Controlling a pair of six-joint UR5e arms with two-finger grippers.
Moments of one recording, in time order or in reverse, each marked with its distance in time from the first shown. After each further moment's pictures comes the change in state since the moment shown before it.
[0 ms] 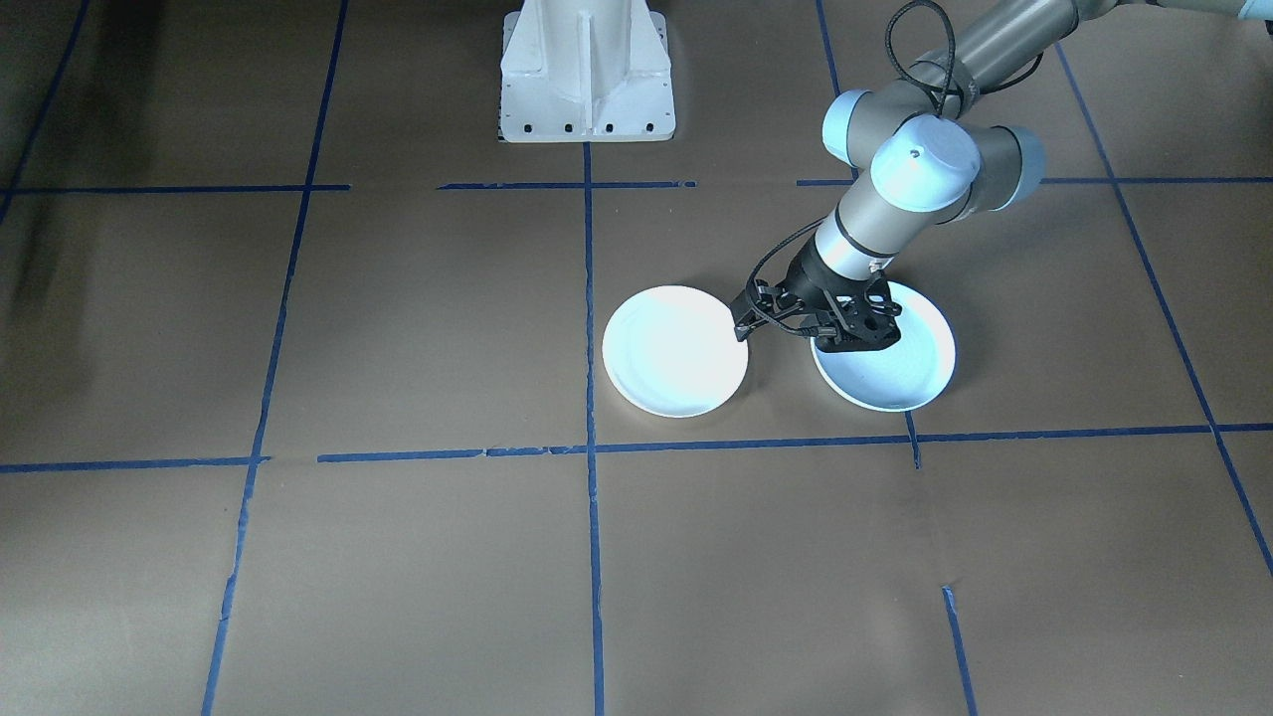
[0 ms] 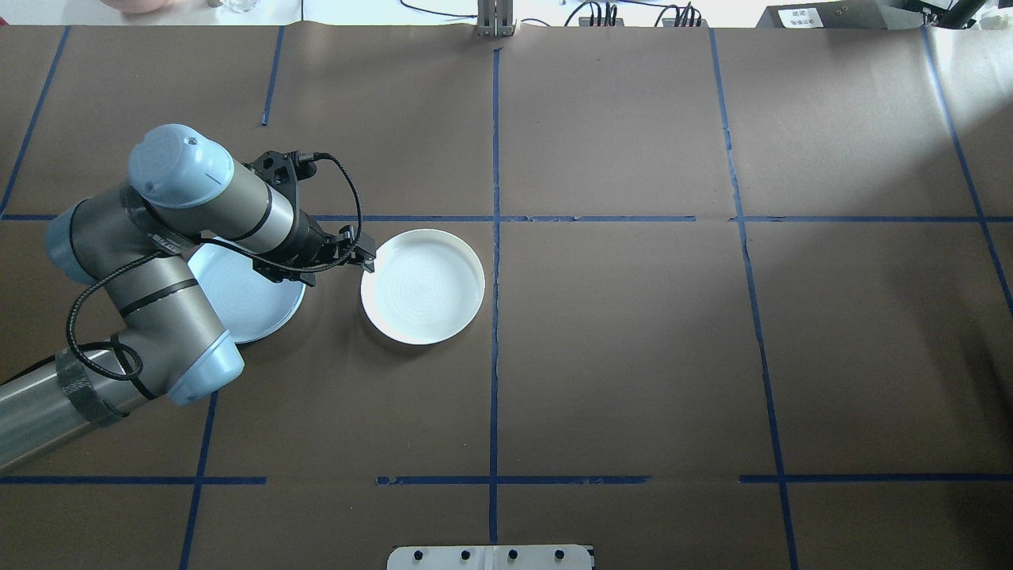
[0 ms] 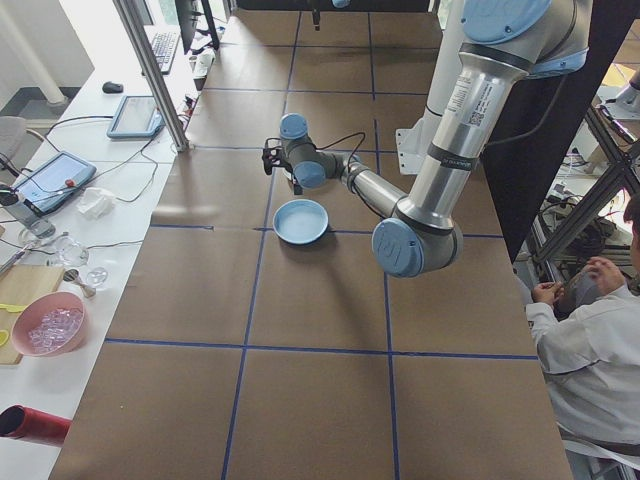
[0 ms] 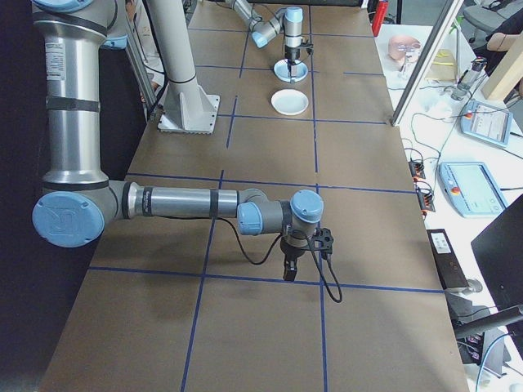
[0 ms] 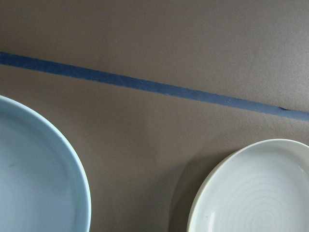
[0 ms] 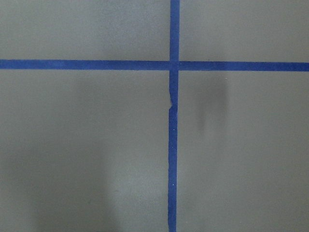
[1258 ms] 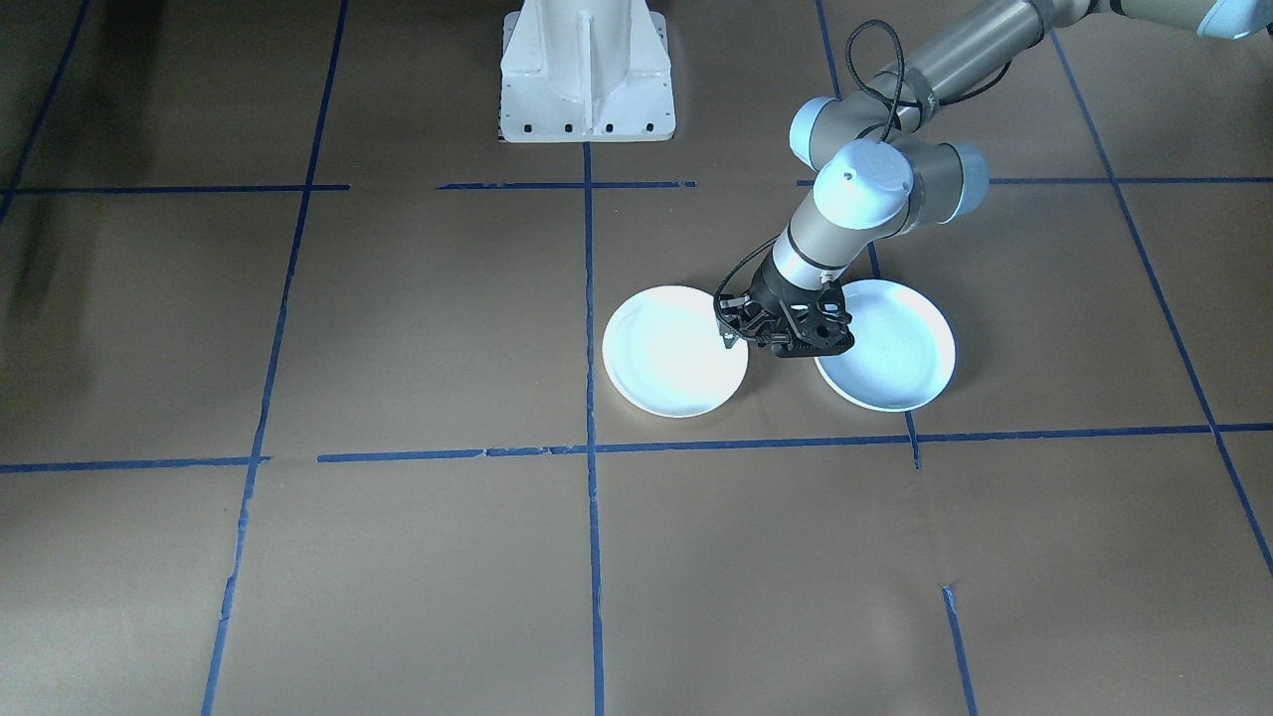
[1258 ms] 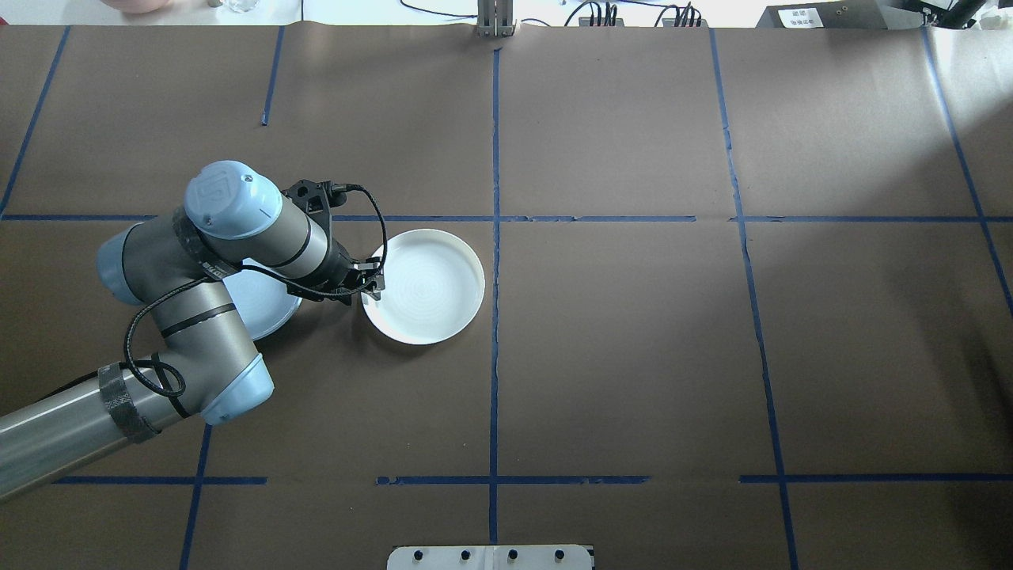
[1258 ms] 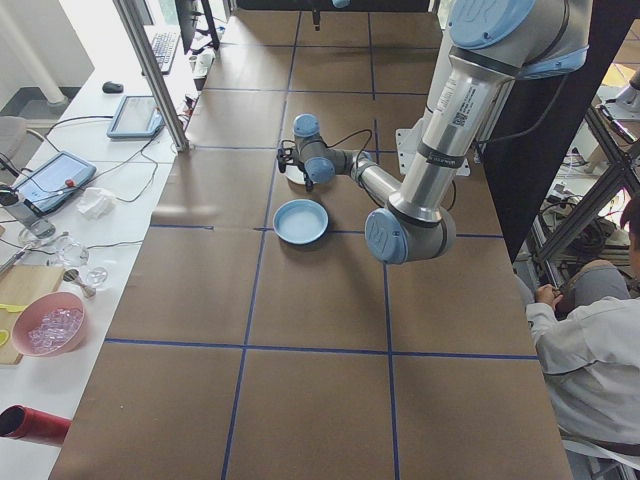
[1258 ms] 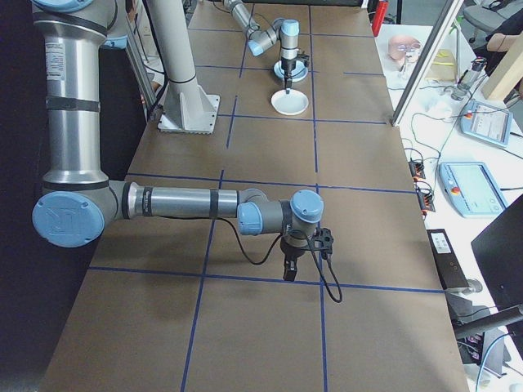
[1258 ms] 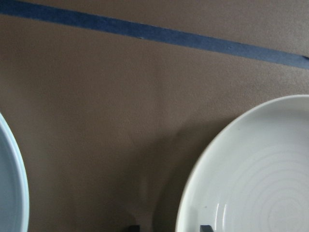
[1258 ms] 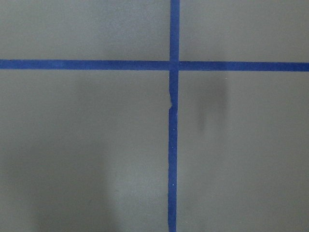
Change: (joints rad) left arm 0.056 -0.036 0.075 -0.003 0.052 0.005; right arm 0.000 0.000 0.000 0.000 0.000 0.000
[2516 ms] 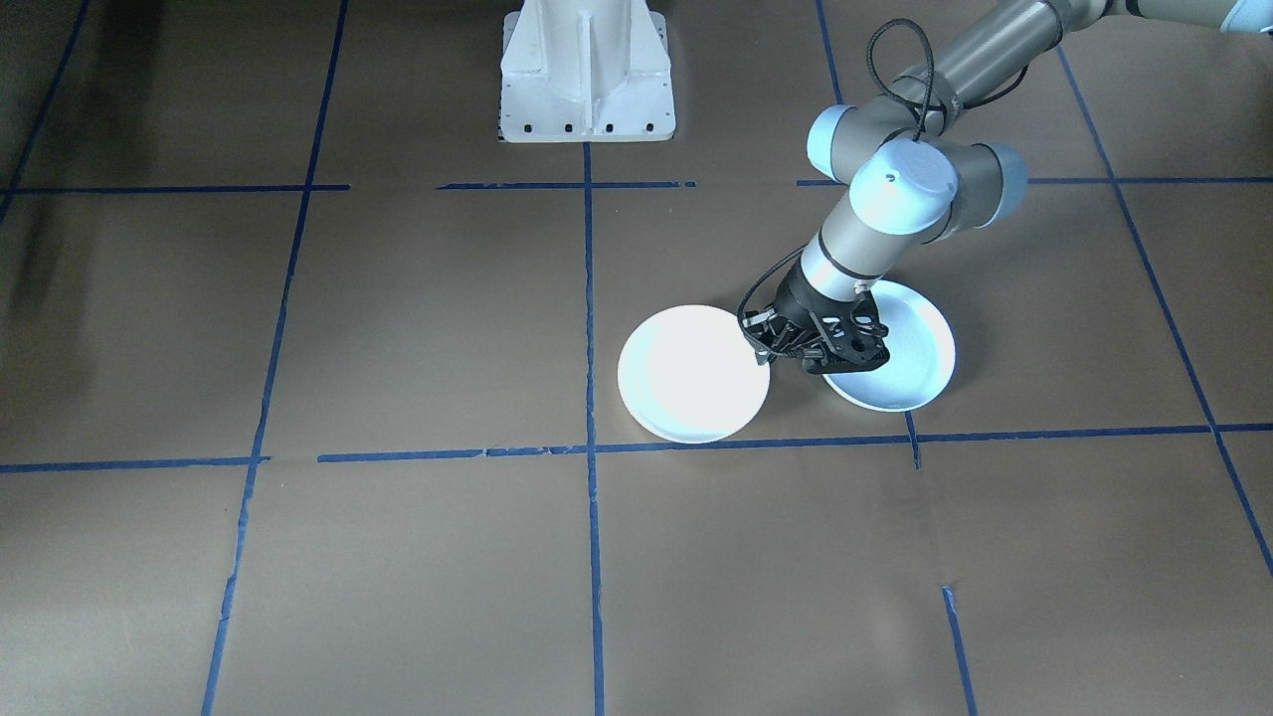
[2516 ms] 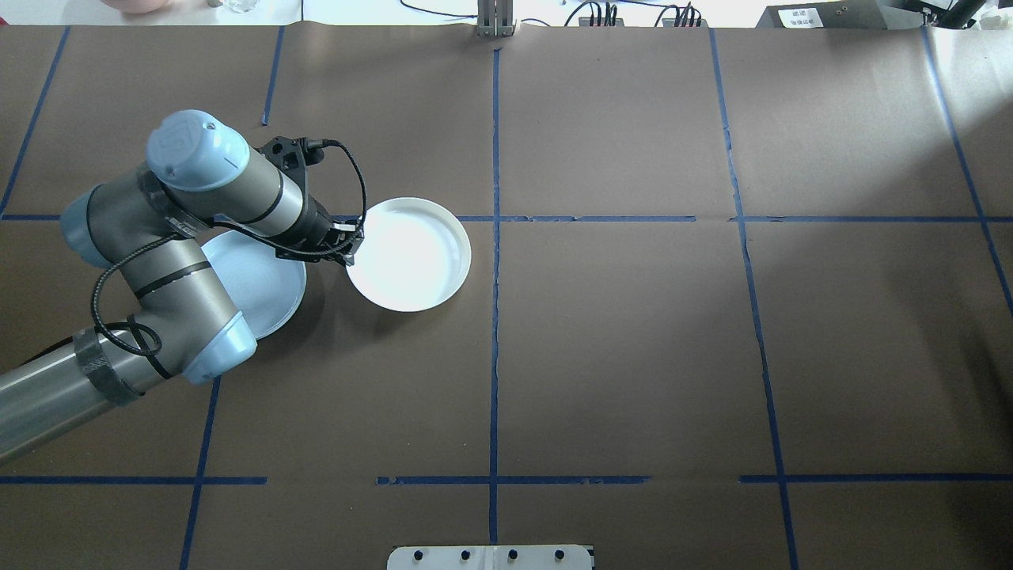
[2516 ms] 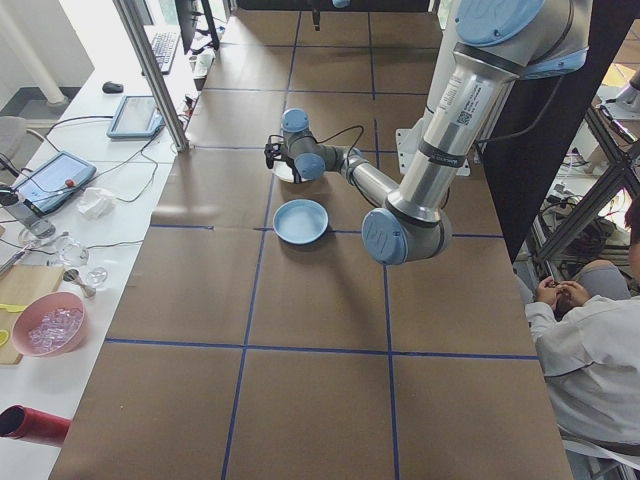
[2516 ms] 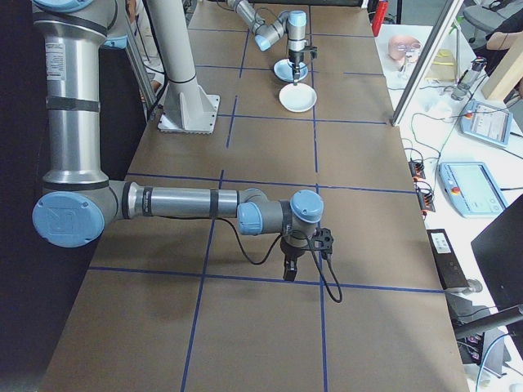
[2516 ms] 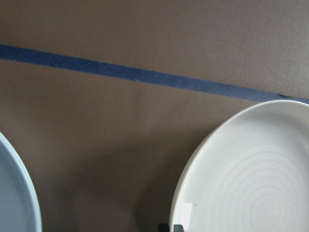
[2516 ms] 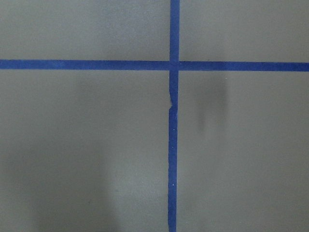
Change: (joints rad) left arm -0.105 0.002 -0.023 0.010 -0.054 0.039; right arm 0.000 0.000 0.000 0.000 0.000 0.000
